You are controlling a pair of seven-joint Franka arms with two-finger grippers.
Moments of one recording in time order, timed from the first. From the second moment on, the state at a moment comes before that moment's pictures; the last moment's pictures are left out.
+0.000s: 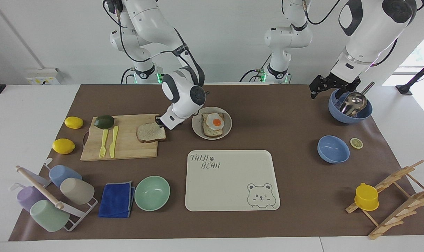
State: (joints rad) left arm -0.08 -0.04 -0.03 -1.68 -0.03 1.54 -0.04; right arm 0.59 0.32 0.07 -1.71 -0.32 1.60 0.55
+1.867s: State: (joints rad) left arm -0.08 -0.04 -0.03 -1.68 -0.03 1.54 -0.04; right arm 0.38 0.17 0.06 -1.69 -0.05 1.73 0.53
